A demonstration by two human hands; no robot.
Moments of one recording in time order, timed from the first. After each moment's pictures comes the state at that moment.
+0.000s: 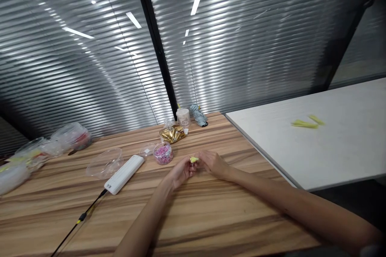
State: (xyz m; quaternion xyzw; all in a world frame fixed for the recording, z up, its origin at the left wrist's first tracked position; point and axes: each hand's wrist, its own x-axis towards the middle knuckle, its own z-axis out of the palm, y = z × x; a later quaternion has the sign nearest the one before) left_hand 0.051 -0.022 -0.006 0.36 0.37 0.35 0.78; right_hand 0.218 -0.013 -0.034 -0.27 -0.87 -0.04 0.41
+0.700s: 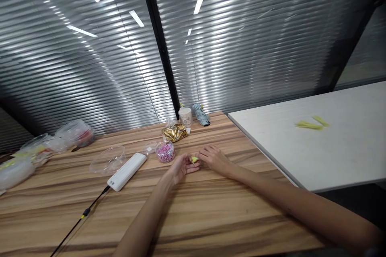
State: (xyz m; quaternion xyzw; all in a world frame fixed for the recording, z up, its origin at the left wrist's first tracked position) left_hand 0.045 -0.021 0.004 0.34 0.44 0.36 0.75; right_hand 0.221 -0.011 -0.026 -0.33 -0.90 -0.16 0.24
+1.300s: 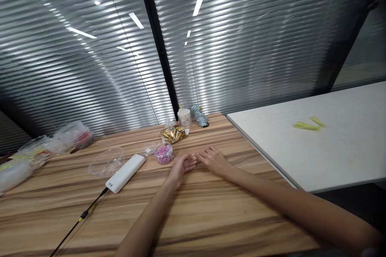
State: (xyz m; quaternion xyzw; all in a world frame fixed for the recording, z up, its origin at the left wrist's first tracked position) left_hand 0.053 -0.024 -0.006 0.38 0.45 0.46 0.66; right_hand 0.218 -0.014 -0.022 -0.37 -0.89 -0.20 0.19
